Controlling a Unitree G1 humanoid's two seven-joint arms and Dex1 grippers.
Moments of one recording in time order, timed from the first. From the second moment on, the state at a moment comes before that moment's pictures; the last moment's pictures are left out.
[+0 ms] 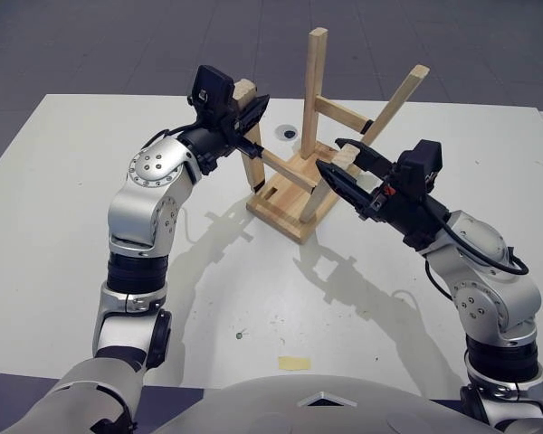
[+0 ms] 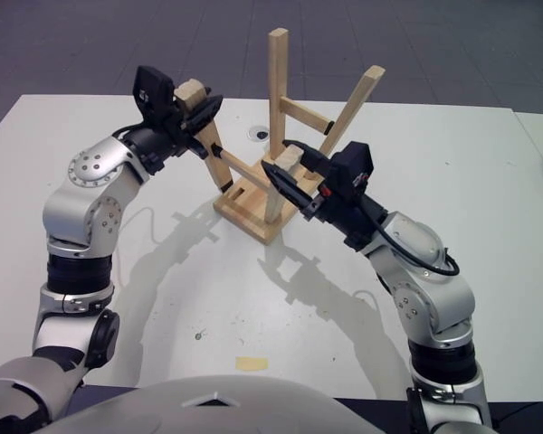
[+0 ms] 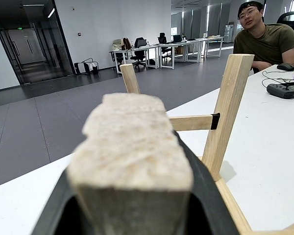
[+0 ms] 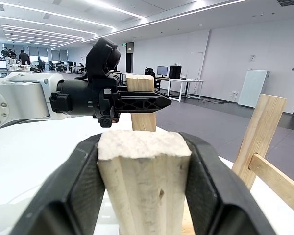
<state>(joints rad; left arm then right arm) -0.55 0.28 -0.03 -0.17 -0.30 0.56 -0.42 -0.11 -0.45 0.02 -0.61 0.62 0.47 0.50</state>
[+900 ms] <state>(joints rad) -0.52 0.25 0.01 -0.29 -0.33 0.62 -0.40 -0.10 -0.44 0.03 -0.60 0.60 0.44 0.49</state>
